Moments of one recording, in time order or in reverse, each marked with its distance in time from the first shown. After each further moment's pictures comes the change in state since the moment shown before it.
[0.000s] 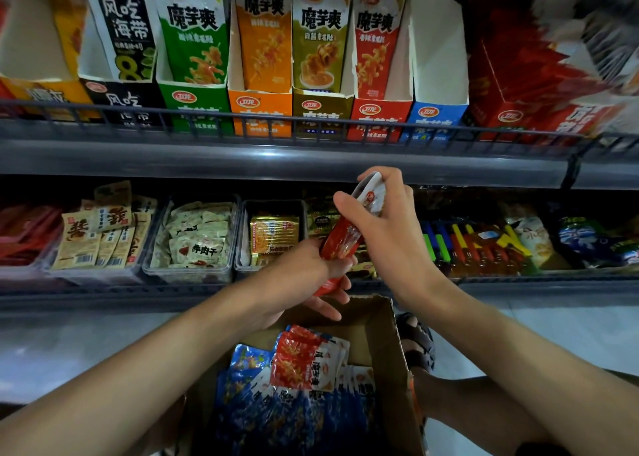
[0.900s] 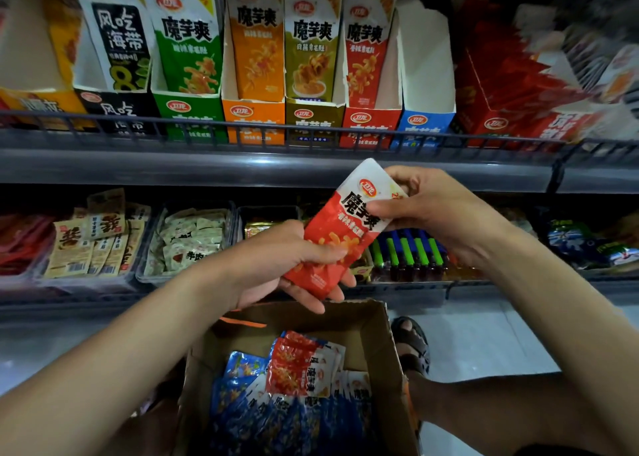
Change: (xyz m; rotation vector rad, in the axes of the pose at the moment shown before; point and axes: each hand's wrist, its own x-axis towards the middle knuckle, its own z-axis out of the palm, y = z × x) left_hand -0.004 0.024 -0.025 -0.006 -0.172 0.012; right_hand 0.037 -0.022 -0.064 0.051 -0.351 0.221
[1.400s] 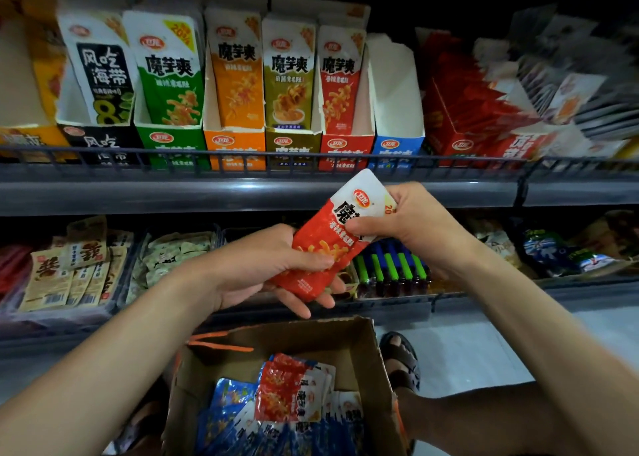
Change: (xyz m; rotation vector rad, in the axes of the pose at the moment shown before) left_hand 0.003 0.025 -0.002 0.068 -0.080 0.028; right_hand -0.009 -0.004 -0.003 -0.089 0.027 -0.142
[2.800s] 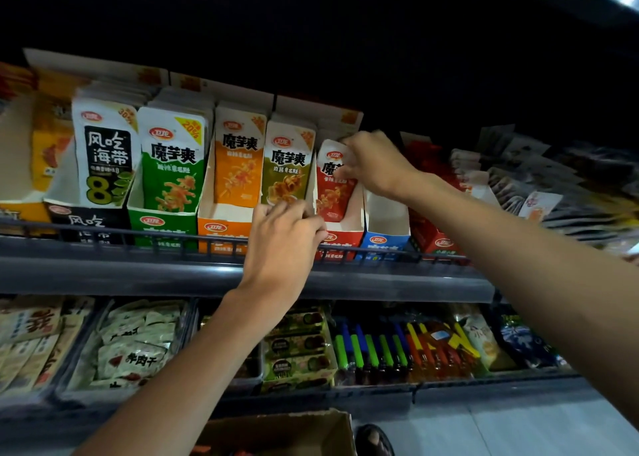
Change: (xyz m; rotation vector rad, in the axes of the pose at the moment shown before) left_hand 0.087 0.063 -0.025 1.214 1.178 0.615; right_hand 0.177 -0.094 -0.058 -1.141 0.310 -0.301
